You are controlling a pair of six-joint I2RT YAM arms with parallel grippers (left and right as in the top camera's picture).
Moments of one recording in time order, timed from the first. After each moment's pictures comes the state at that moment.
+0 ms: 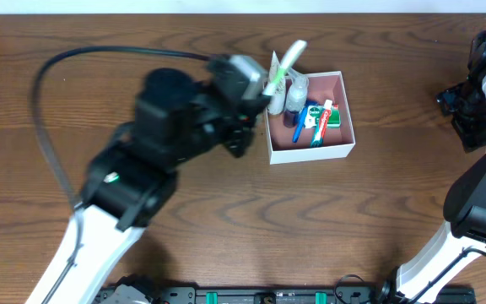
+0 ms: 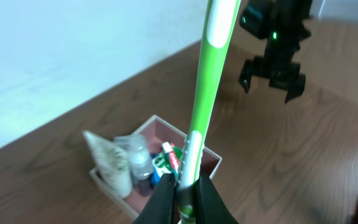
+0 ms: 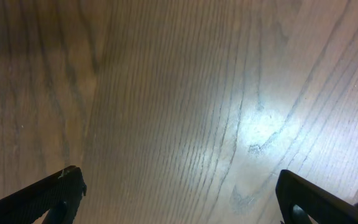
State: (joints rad) left arm -0.58 1.24 1.39 -0.55 0.31 0.01; right arm -0.33 2.02 1.81 -1.35 0.26 1.00
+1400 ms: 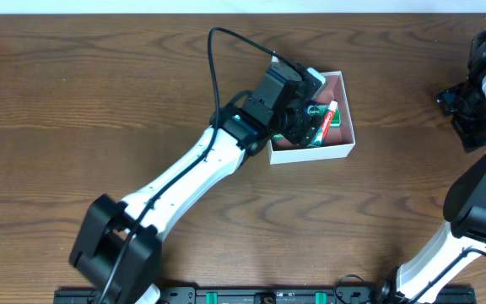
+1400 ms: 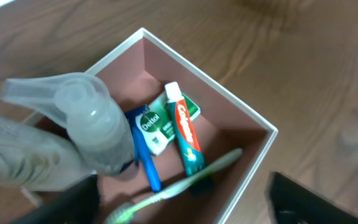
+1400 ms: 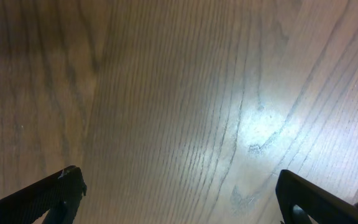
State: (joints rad) left arm -0.68 1.73 1.39 -0.38 0.20 -0.04; right arm -0.33 2.02 1.81 -1.35 0.26 1.00
